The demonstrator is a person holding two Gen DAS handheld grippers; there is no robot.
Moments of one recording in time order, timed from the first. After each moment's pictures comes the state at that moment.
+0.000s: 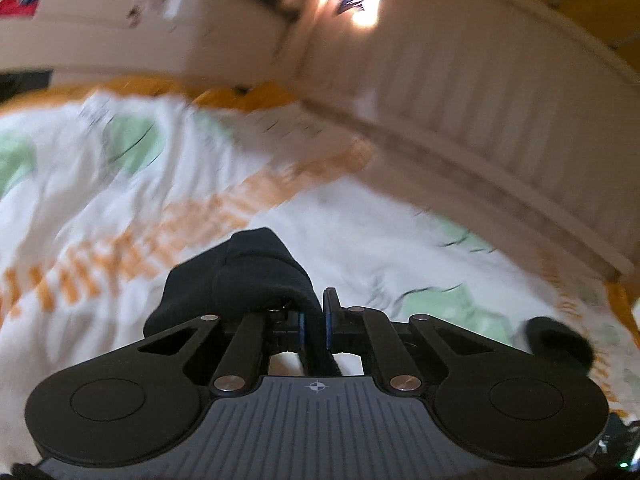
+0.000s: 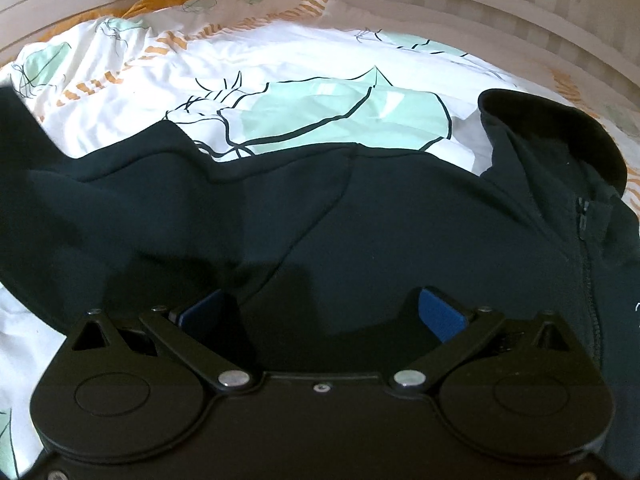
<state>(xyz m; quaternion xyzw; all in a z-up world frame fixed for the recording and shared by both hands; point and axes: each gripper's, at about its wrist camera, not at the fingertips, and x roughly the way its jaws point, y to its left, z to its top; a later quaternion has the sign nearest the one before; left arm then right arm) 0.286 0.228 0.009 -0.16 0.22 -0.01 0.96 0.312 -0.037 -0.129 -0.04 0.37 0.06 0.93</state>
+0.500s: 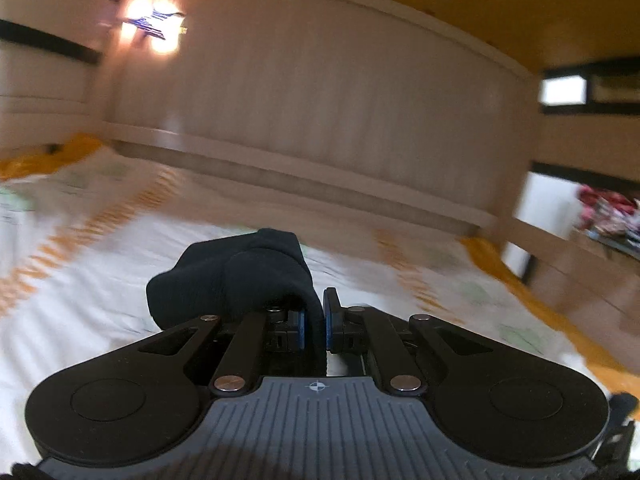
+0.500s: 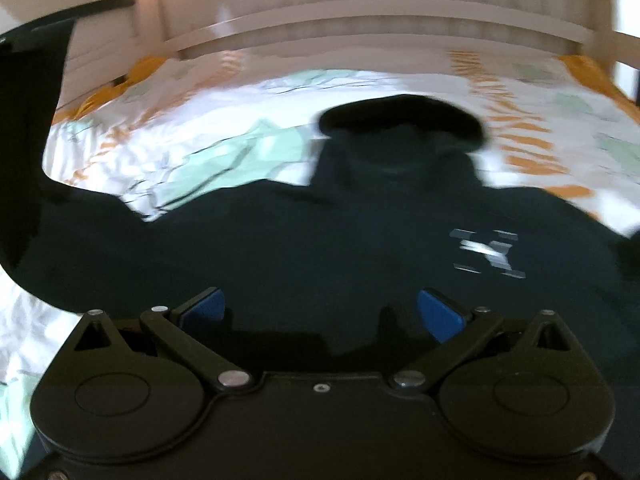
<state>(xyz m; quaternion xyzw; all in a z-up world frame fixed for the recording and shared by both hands) 0.280 0.027 0.052 -0.08 0.17 -0.24 0.95 0.195 -0.189 -0.082 0.09 0.33 -0.02 0.94</state>
